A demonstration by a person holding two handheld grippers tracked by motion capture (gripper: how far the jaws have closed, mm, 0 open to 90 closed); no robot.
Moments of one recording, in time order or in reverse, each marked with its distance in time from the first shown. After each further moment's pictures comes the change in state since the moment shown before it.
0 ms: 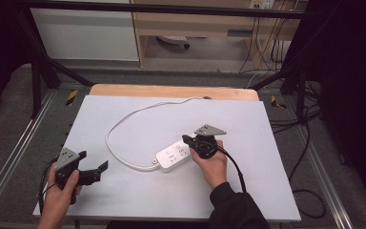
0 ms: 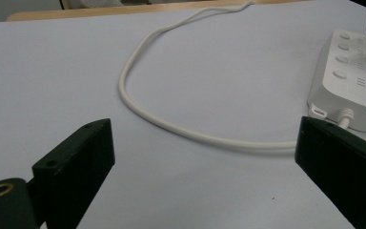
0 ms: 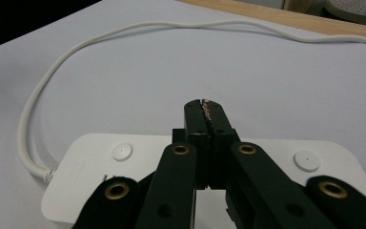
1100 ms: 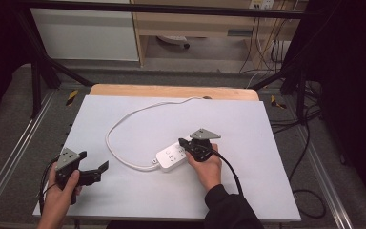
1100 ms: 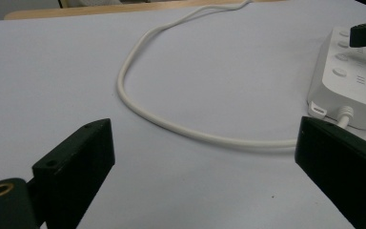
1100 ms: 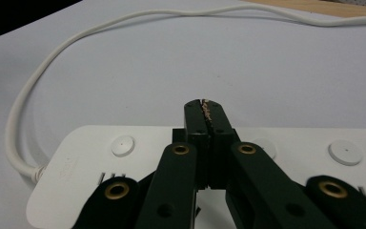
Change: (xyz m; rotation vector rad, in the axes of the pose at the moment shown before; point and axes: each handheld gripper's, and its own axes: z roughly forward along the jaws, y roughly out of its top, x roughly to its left) left arm 0.000 -0.001 0.001 0.004 -0.002 0.003; right arm 0.006 -0.016 0.018 -0.001 0.002 0.015
